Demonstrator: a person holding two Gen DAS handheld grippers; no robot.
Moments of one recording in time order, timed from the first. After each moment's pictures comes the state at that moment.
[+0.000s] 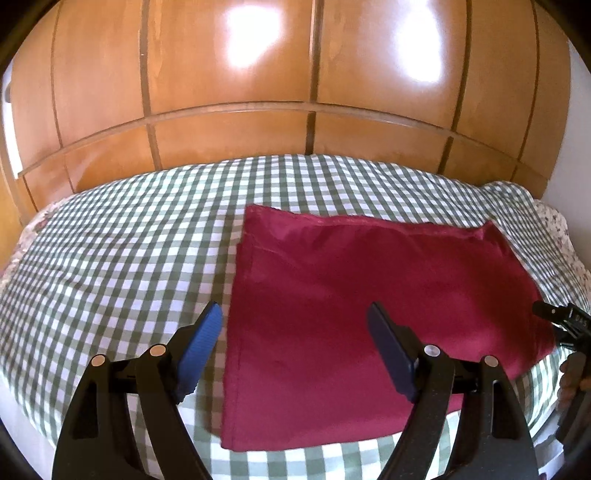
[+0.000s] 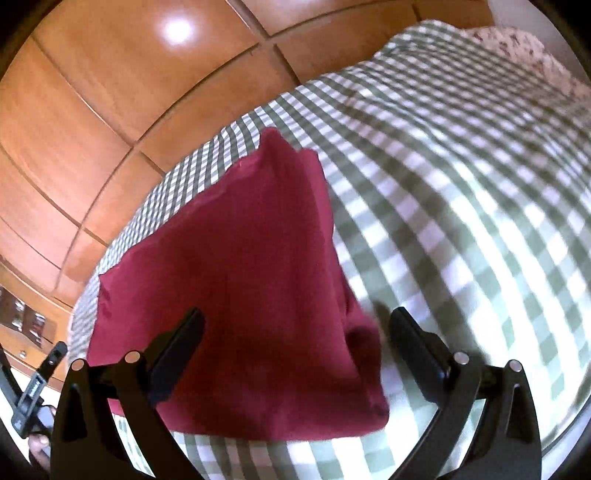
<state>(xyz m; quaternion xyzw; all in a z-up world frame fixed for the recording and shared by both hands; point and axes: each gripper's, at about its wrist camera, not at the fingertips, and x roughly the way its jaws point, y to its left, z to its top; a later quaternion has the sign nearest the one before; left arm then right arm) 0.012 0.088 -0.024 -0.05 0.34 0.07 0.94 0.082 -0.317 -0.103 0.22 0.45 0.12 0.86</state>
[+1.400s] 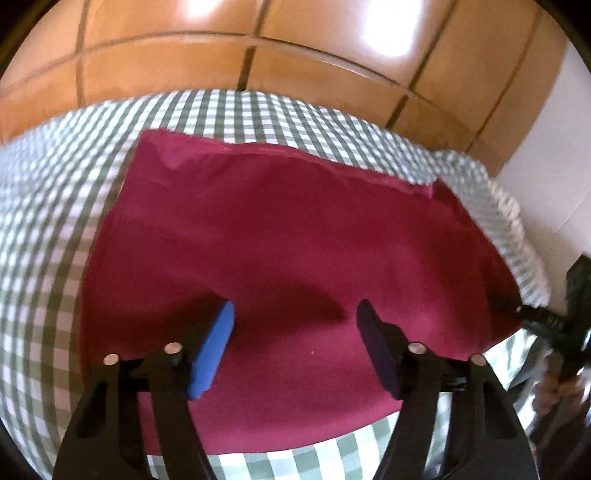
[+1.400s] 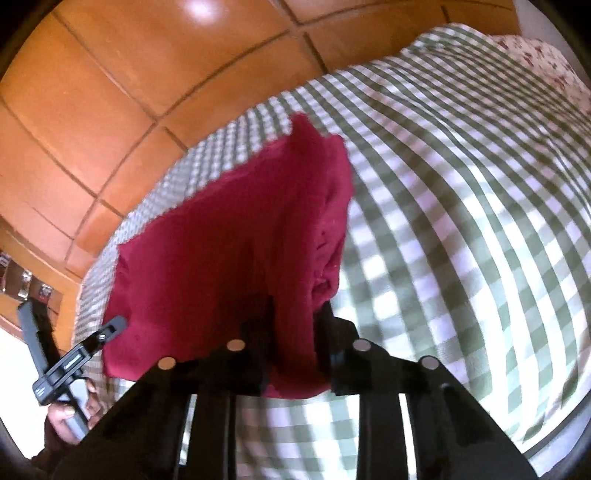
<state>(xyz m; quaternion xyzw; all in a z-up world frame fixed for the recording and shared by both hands) 0.043 0.059 -0.074 -0.15 0.42 -0.06 0.89 0.069 -0.307 -0.080 0.19 0.46 0.17 0.85</state>
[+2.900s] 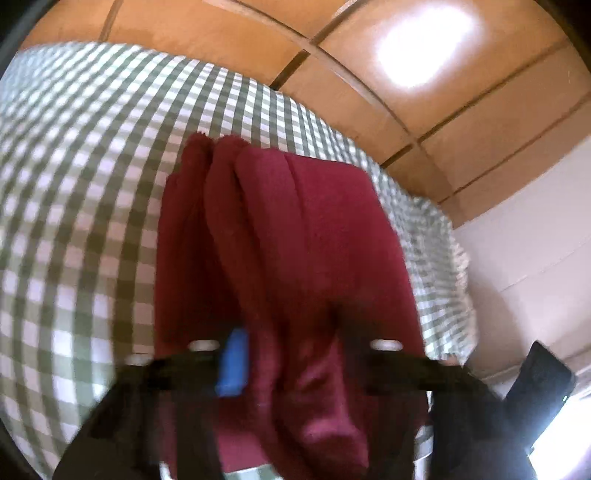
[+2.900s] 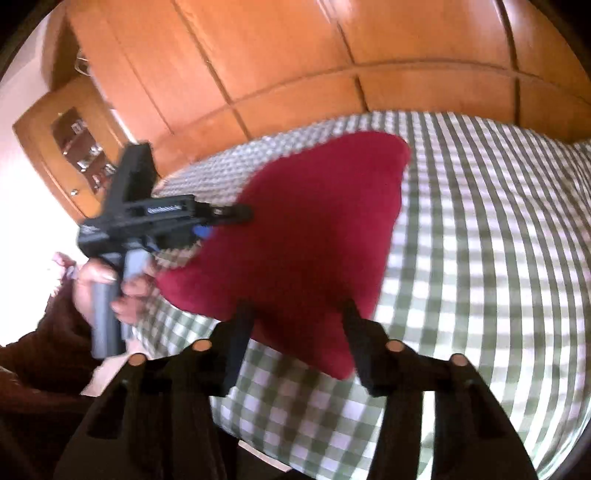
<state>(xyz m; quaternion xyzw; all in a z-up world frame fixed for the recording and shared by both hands) 0.053 0.154 -0.056 -0.28 0.42 -0.12 0.85 0.035 -0.134 -0.056 0.03 0.43 0.38 0.82</state>
